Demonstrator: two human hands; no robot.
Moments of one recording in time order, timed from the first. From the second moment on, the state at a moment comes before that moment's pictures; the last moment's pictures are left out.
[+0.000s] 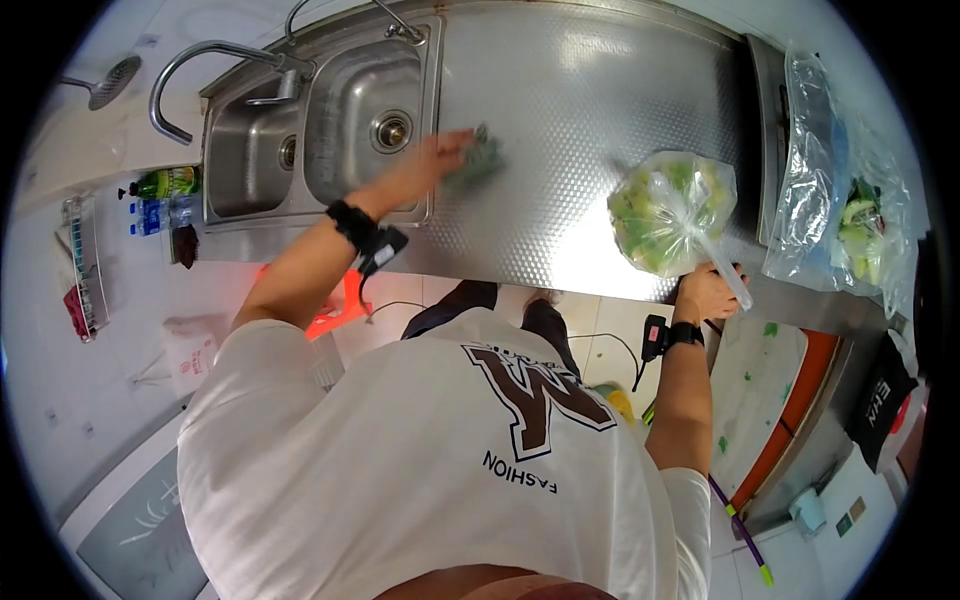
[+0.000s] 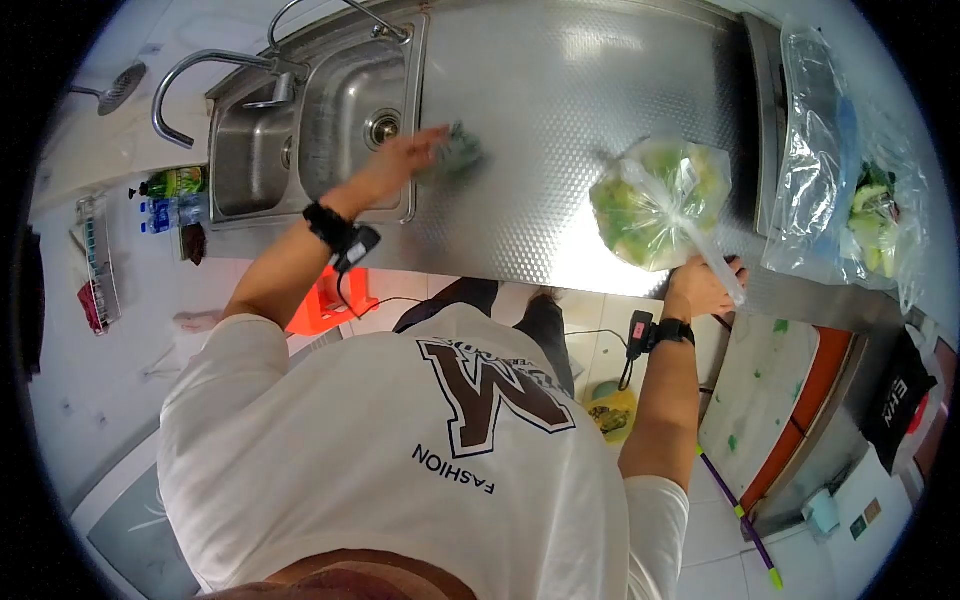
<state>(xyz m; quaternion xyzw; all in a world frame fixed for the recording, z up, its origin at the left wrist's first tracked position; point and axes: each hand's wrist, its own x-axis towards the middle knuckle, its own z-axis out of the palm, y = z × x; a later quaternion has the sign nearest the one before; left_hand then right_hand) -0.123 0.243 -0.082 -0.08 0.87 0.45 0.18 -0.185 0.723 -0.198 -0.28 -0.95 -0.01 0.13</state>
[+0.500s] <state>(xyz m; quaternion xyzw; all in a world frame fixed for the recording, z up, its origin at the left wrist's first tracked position) -0.171 0.186 -0.062 -0.16 0.60 0.77 0.12 -0.183 0.725 -0.196 -0.27 -0.95 0.01 0.15</state>
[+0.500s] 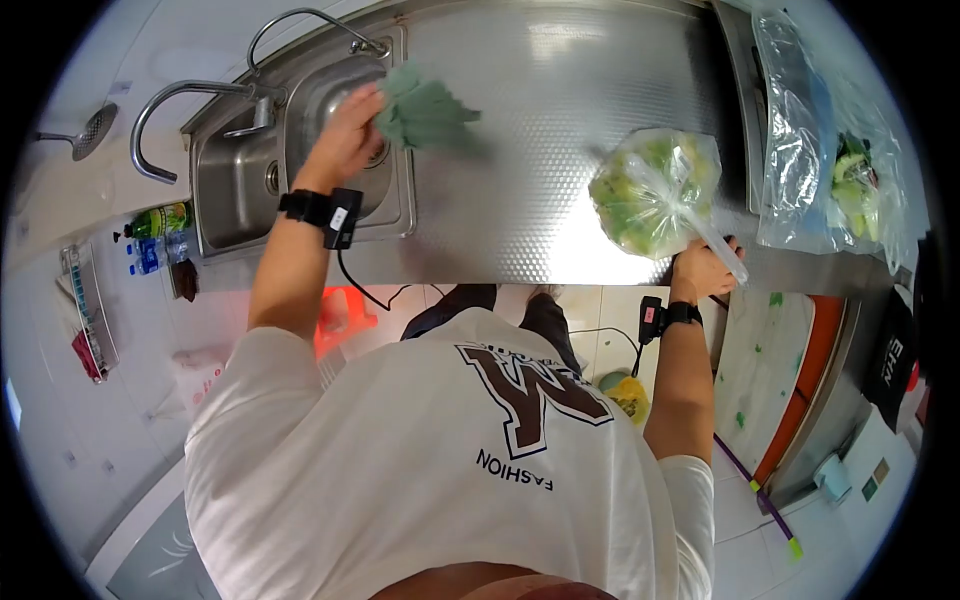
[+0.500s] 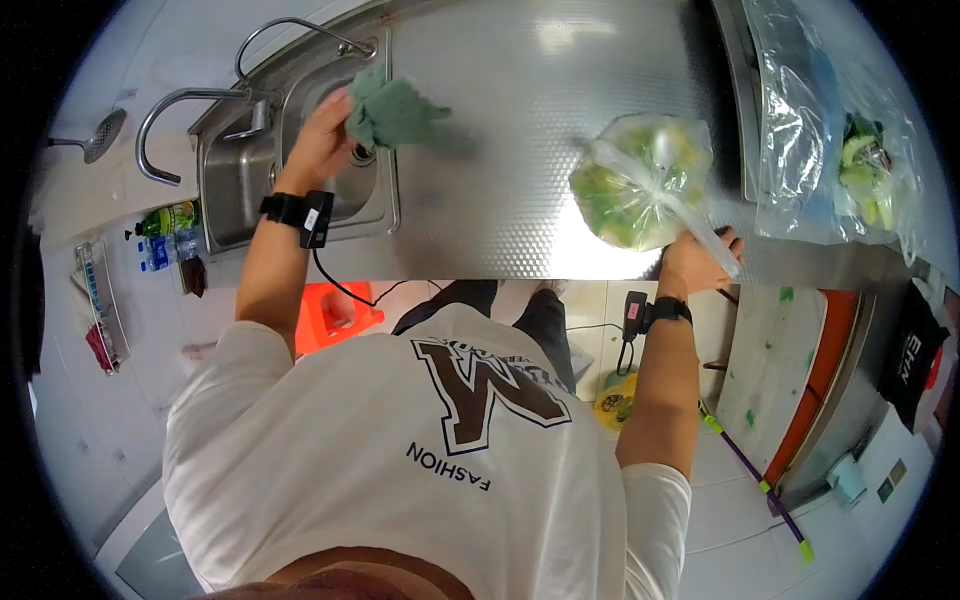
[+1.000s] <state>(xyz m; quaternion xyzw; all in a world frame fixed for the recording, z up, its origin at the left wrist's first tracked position) -0.113 0.154 -0.052 -0.31 0.46 0.83 0.00 -0.183 0.724 -0.198 -0.25 -0.95 -0.02 0.17</state>
